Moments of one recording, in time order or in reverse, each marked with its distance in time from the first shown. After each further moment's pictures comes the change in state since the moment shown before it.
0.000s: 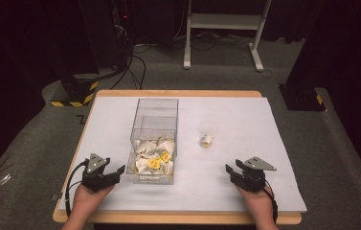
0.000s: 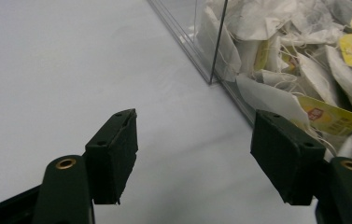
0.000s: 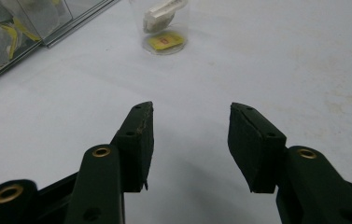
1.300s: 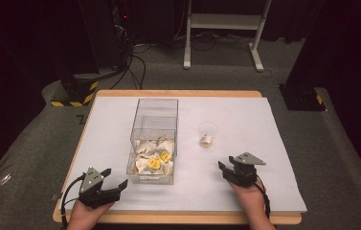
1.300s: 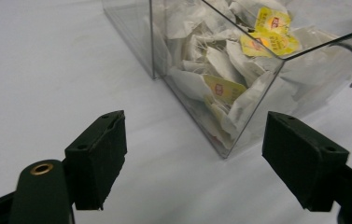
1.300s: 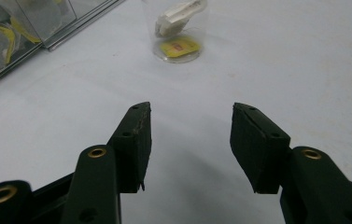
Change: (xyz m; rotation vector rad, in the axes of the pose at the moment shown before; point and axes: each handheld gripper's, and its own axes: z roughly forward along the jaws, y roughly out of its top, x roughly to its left) left arm -0.026 -0.014 -0.031 -0.058 -0.118 0.029; right arm 0.010 0.010 0.022 0.017 0.010 -0.023
